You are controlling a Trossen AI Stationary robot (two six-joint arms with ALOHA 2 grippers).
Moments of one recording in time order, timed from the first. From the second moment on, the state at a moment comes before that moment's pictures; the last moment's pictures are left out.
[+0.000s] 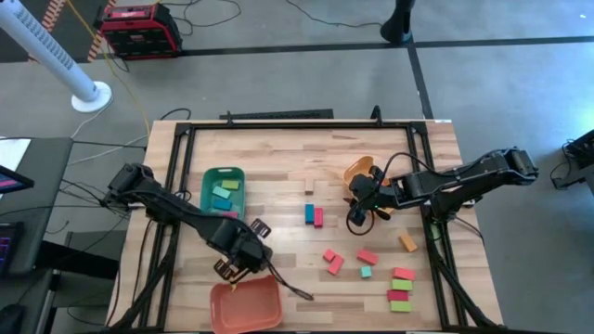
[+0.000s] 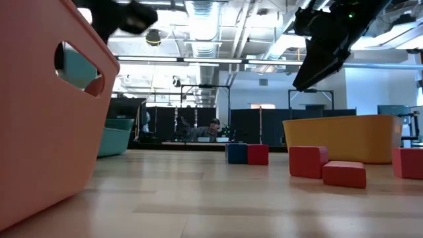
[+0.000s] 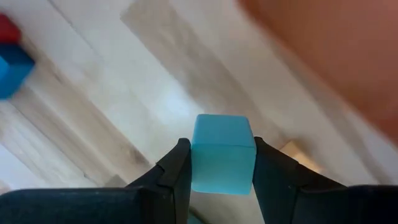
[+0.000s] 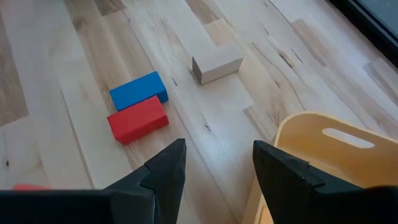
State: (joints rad) left arm -0.47 1.68 1.39 -1.07 -0.09 0.27; right arm 0.16 1.20 0.83 -0.55 0.45 0.49
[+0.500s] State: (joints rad) left arm -0.51 1.68 1.46 -1.37 -0.30 0.05; right arm 0.19 1.20 0.83 -0.55 0.45 0.49
